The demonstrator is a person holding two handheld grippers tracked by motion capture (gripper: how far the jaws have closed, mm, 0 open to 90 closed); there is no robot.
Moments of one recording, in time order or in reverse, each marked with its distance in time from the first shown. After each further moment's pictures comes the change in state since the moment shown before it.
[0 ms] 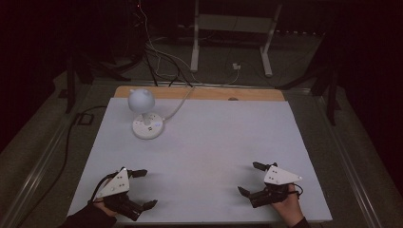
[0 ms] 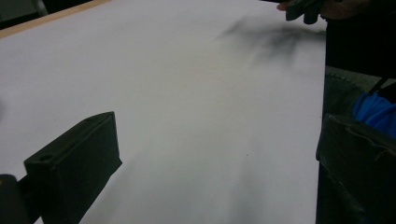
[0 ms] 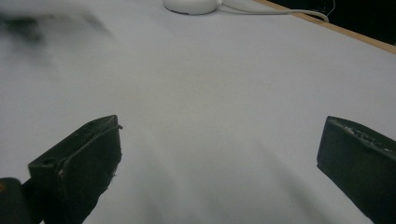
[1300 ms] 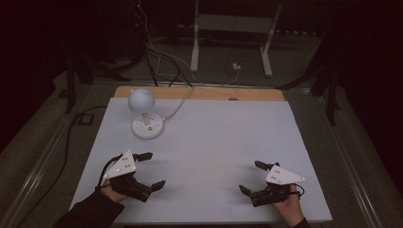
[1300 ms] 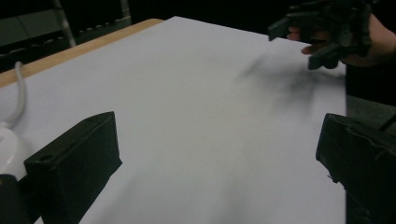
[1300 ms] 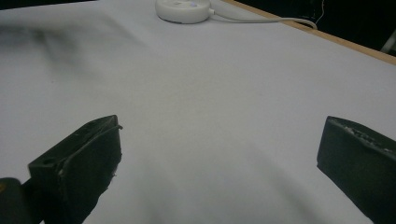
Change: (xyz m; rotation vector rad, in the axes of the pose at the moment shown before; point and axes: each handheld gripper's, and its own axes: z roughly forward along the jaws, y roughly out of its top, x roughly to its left) left arm 0.019 0.047 0.012 -0.067 0.071 -0.047; right arm 0.000 0.002 -0.004 -0.030 -0.029 0.017
